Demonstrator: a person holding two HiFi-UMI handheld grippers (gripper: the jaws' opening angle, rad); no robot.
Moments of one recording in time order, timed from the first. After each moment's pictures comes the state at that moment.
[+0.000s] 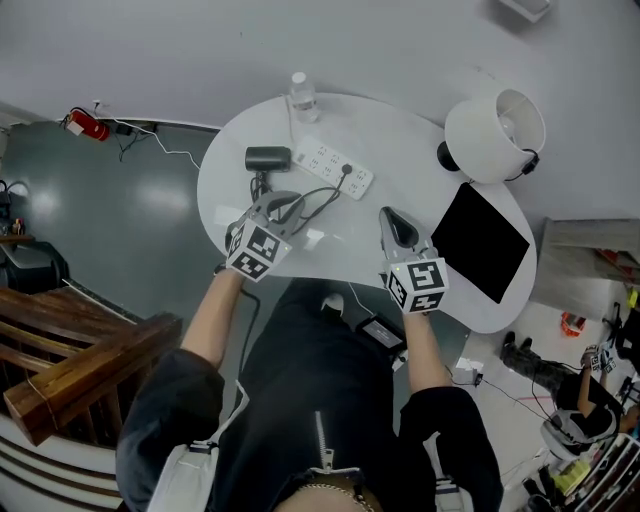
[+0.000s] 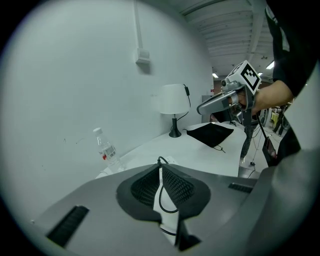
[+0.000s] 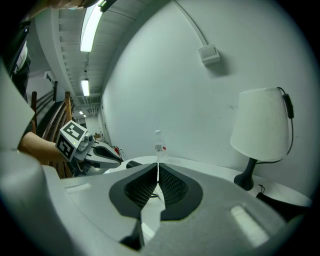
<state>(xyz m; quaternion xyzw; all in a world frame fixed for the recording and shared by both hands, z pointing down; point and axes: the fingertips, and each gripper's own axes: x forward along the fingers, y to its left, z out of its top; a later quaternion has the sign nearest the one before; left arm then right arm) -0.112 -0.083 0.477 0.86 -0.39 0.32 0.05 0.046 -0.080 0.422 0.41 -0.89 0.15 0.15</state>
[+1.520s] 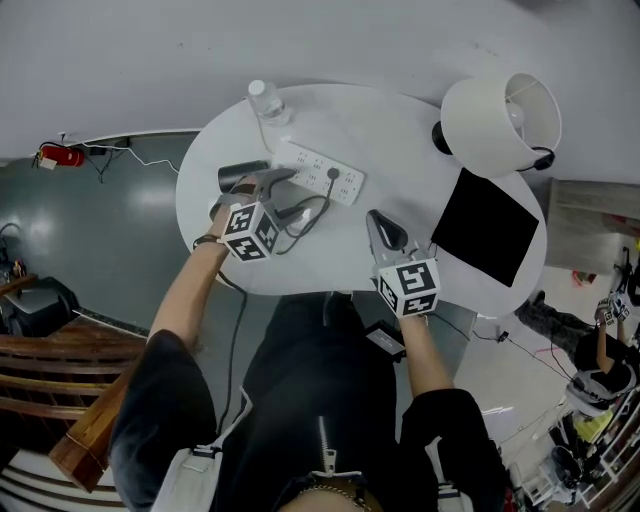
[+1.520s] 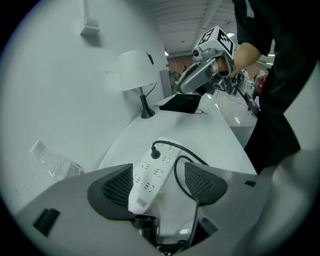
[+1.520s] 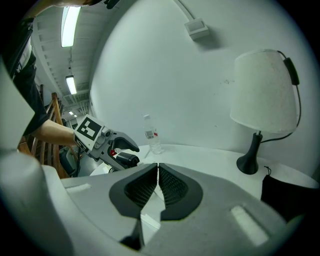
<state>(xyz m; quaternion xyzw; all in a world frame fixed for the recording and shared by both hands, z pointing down) -0.089 -0.148 0.555 0.88 -0.13 0.46 -0.06 0.037 -0.112 0.480 0.44 -0.85 0.22 0.18</state>
